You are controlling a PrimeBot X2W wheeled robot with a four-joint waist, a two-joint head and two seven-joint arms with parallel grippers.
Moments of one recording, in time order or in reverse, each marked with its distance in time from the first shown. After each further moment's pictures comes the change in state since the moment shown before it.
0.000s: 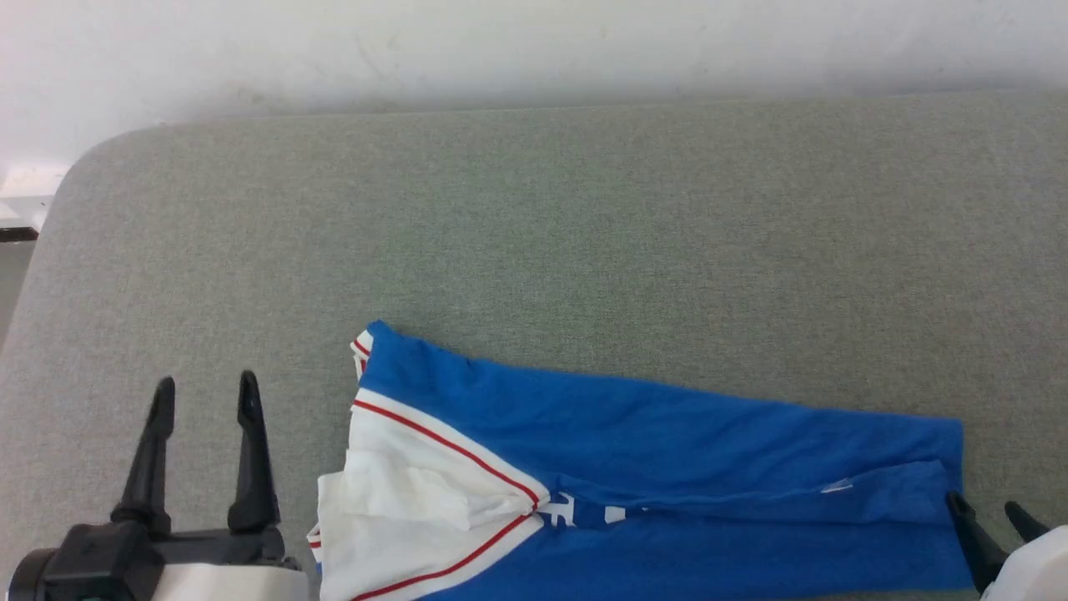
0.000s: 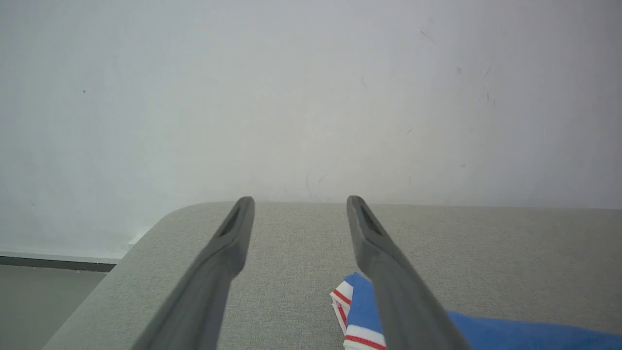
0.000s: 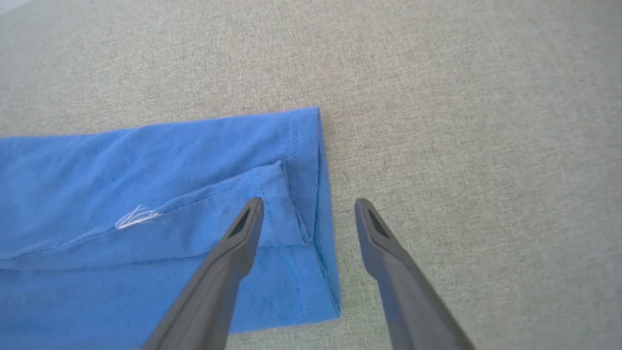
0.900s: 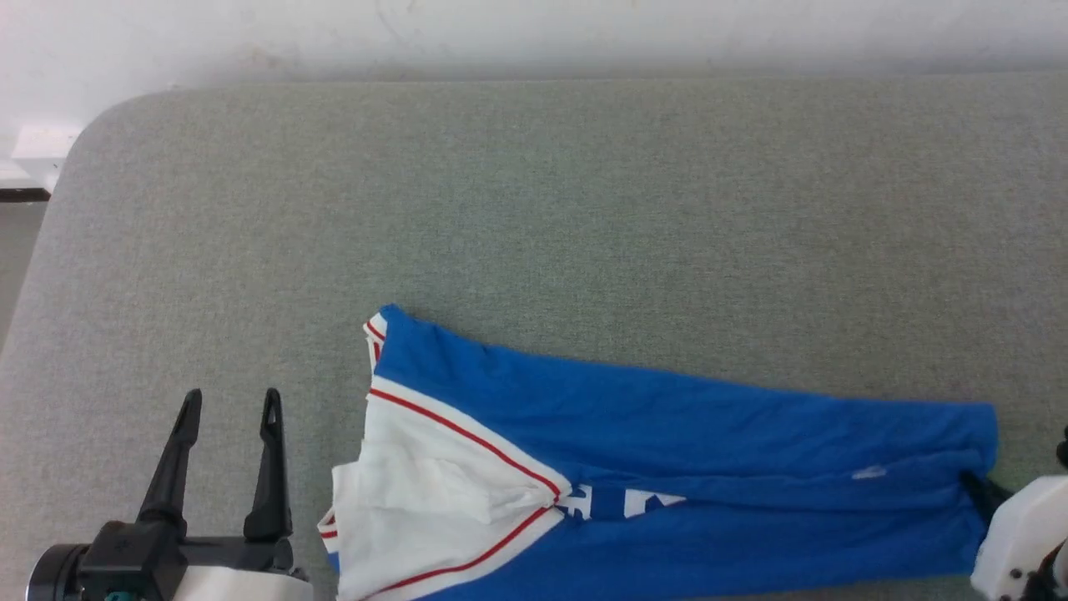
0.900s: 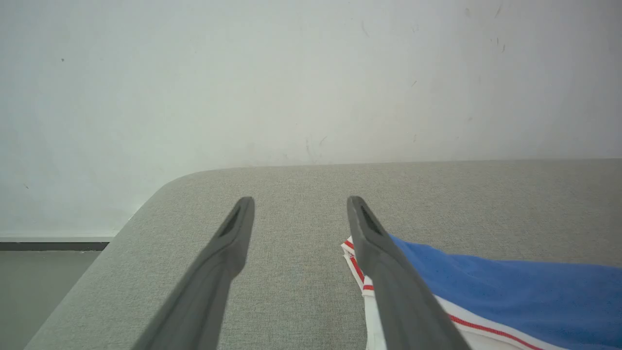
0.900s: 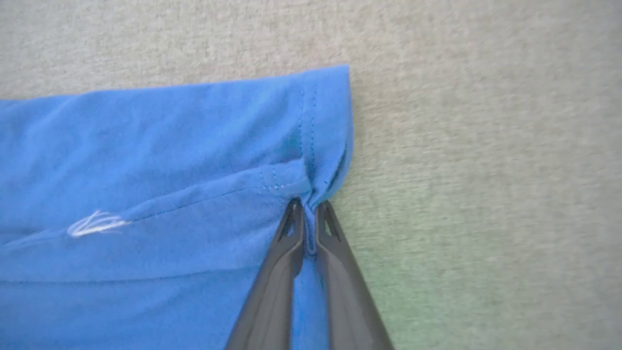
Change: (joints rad) left arm 0.005 -0.091 0.069 0.114 0.105 -0.172 0.000; right arm -0.131 -0.072 0.040 0.167 -0.017 0.002 0.083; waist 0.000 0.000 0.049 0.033
